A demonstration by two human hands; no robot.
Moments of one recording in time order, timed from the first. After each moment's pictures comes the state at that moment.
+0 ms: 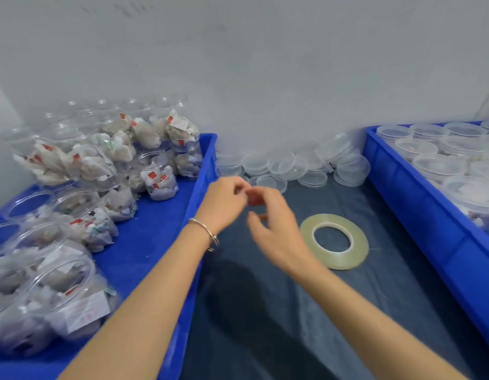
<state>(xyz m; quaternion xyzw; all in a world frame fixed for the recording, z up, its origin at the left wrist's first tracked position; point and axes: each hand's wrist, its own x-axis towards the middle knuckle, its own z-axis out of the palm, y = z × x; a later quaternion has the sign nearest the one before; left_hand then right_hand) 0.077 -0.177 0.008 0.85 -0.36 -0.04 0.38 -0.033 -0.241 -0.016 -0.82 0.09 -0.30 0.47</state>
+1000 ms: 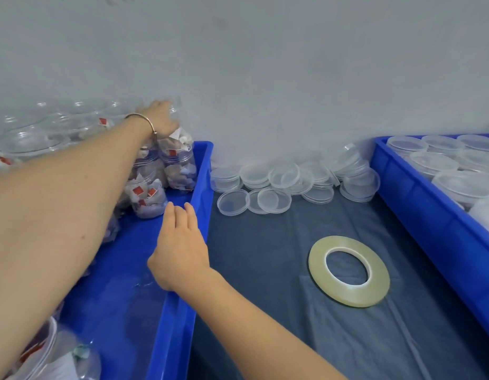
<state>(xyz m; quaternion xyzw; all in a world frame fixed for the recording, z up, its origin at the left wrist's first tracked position) 0.326 -0.198 0.087 0.95 -0.28 0.07 0.11 0.107 -0.161 -0.035 -0.94 0.10 -0.06 0.31</state>
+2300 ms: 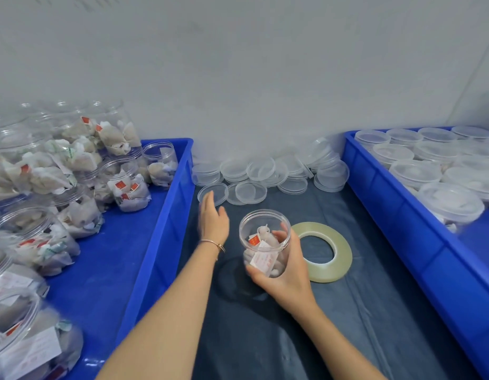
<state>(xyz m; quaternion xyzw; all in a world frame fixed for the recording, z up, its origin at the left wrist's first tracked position) 0.123 -0.240 -0.090 0.85 -0.19 -0.04 0.49 -0.047 -0.293 -0.132 -0.71 0.12 -0.34 0.60</state>
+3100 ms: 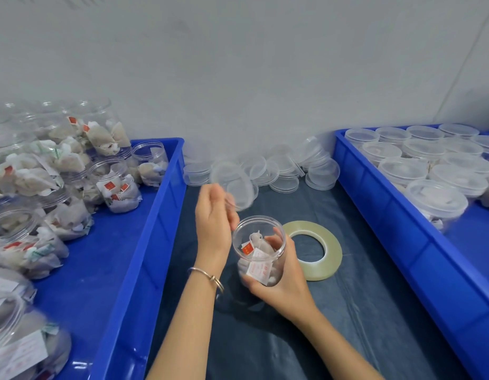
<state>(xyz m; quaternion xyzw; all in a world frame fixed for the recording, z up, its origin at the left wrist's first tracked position) 0.047 -0.230 -0.031 0.62 -0.22 -0.05 0.75 -0.067 -0.297 -0.129 -0.73 0.11 -0.29 0.61</state>
